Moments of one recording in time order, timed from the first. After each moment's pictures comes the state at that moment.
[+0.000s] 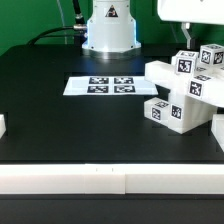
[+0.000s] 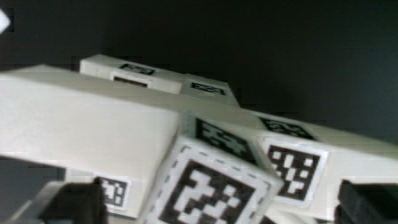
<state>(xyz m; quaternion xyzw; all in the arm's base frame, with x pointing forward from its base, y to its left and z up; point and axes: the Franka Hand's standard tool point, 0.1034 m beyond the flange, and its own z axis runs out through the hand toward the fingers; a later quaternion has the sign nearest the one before) 0.505 0.146 0.122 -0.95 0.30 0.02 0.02</state>
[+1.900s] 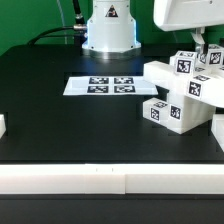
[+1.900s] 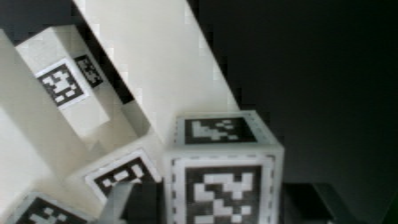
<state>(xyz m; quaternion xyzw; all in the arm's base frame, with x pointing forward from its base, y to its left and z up) 0.506 0.143 0.121 -0.99 -0.11 0.01 0.02</state>
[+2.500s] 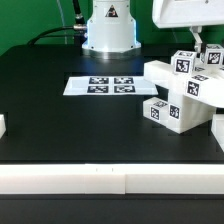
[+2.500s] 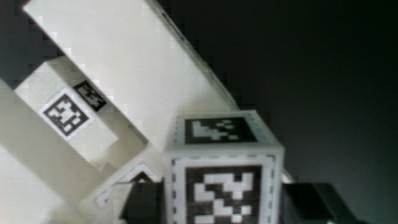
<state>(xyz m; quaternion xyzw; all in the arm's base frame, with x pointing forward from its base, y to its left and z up) 0.506 0.143 0.121 -1.00 0.06 0.01 0.02</state>
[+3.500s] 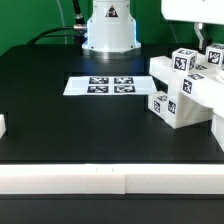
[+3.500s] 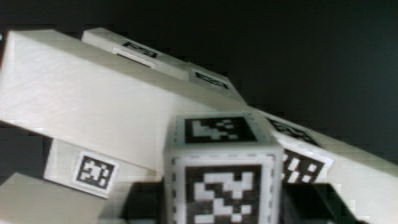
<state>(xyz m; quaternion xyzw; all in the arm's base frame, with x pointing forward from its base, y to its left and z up) 0.506 0.150 0.122 -0.92 0.39 0.01 0.02</state>
